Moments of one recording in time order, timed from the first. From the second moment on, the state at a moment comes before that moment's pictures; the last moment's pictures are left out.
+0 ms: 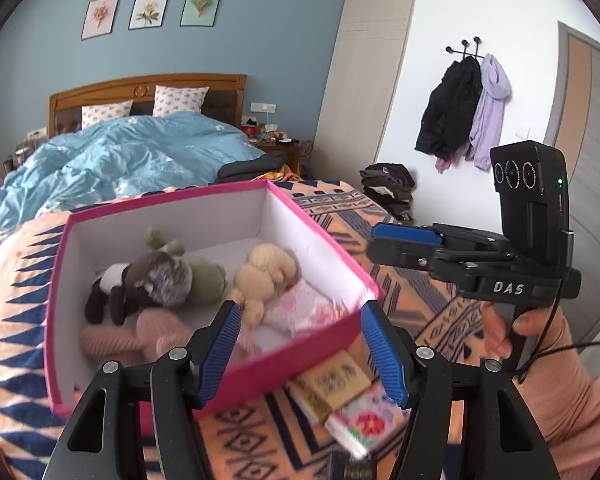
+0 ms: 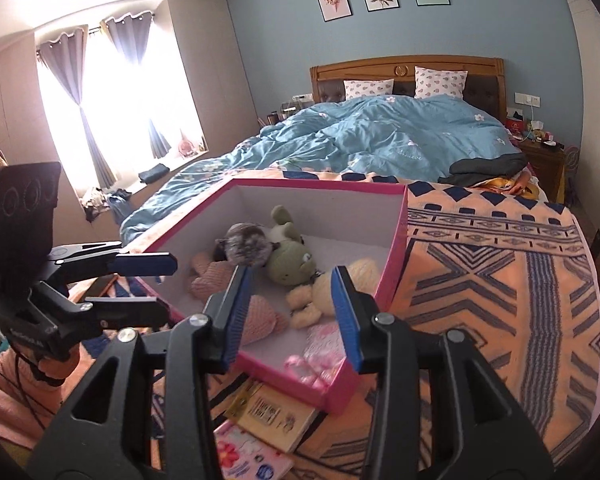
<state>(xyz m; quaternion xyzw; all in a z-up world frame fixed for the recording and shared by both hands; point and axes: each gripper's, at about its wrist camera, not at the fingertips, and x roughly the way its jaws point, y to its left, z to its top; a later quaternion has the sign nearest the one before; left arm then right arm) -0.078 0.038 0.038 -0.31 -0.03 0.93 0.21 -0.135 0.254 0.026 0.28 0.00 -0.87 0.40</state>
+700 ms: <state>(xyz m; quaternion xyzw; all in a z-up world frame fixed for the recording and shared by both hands) -0.033 0.078 -0.077 -0.45 0.00 0.86 0.24 -0.077 0.284 -0.079 0.41 -0.07 -0.84 0.36</state>
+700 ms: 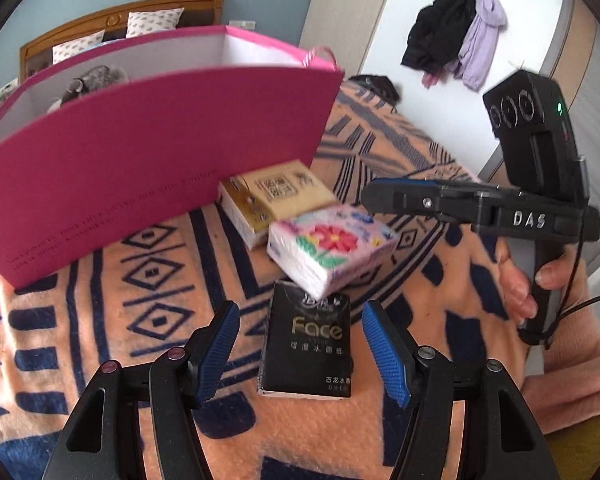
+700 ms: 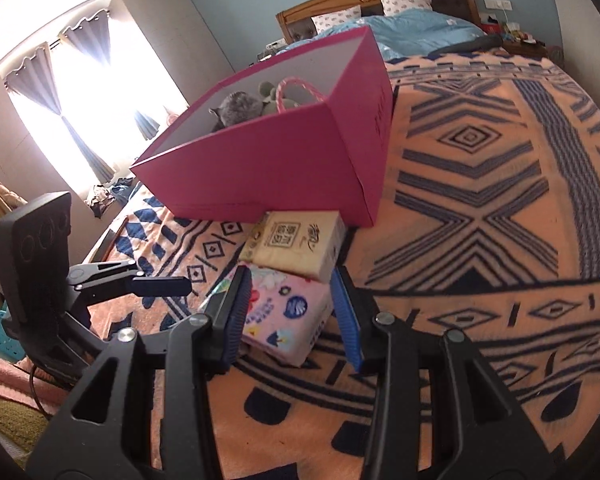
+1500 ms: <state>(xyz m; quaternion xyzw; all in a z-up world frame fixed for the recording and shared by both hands) -0.038 0.047 -0.065 -0.45 -0.04 0.87 0.20 -0.073 0.284 -0.098 0.44 -0.10 -0.82 0.36</state>
